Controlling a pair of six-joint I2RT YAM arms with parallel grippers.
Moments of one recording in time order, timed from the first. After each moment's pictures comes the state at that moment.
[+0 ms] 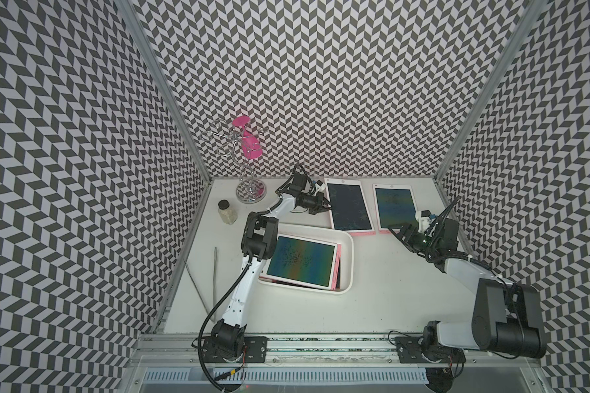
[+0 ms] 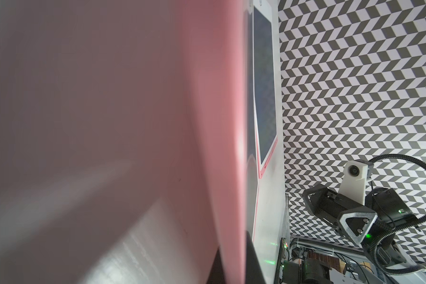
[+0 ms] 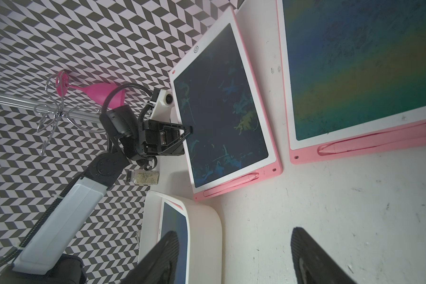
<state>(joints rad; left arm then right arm) -0.35 2.69 2.27 -0.46 1.05 -0.52 -0.16 1.38 0.60 0.13 -0.74 0.61</state>
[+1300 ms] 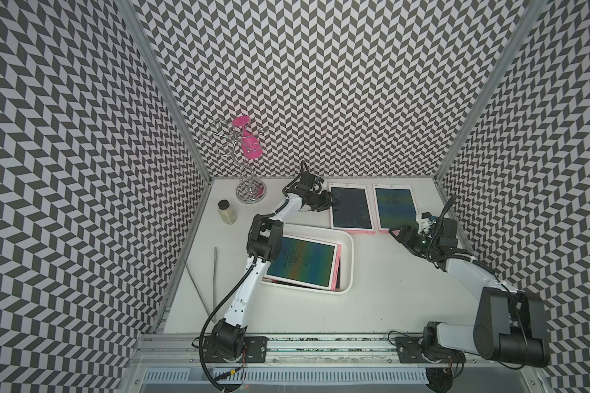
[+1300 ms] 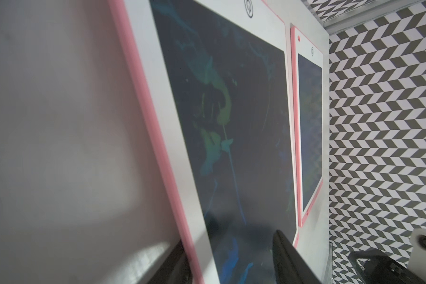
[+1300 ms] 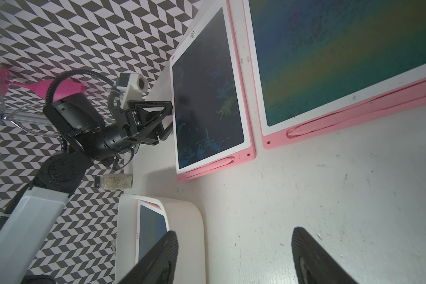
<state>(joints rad) -0.40 2.73 2.40 -0.49 0.70 -0.57 -0.13 1.32 0.65 -0.08 -0.59 0.55</state>
